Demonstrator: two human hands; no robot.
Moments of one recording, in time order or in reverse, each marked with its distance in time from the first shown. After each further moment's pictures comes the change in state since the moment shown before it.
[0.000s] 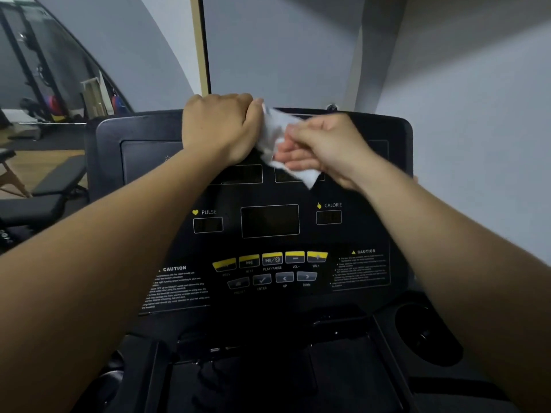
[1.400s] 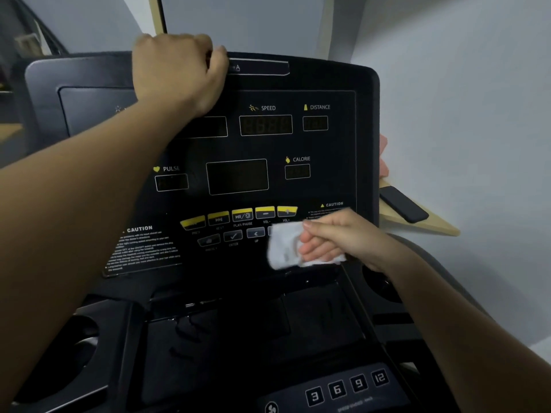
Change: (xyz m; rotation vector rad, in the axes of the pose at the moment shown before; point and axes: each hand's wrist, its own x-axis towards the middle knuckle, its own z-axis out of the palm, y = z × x) left_hand -0.005 0.005 -0.001 0.063 0.028 0.001; right_hand -0.135 0.120 -0.059 -0.330 -0.219 0.375
